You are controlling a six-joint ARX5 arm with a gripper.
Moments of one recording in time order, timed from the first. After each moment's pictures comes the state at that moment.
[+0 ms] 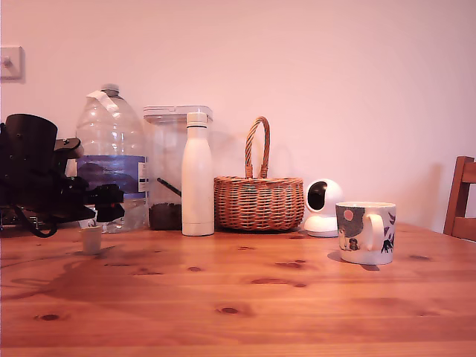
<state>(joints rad) -0.08 2.20 1.13 0.81 0.21 -0.04</state>
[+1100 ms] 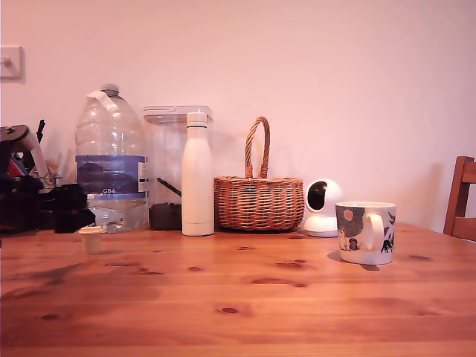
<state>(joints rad) -0.09 1.95 0.56 1.17 0.18 -0.05</state>
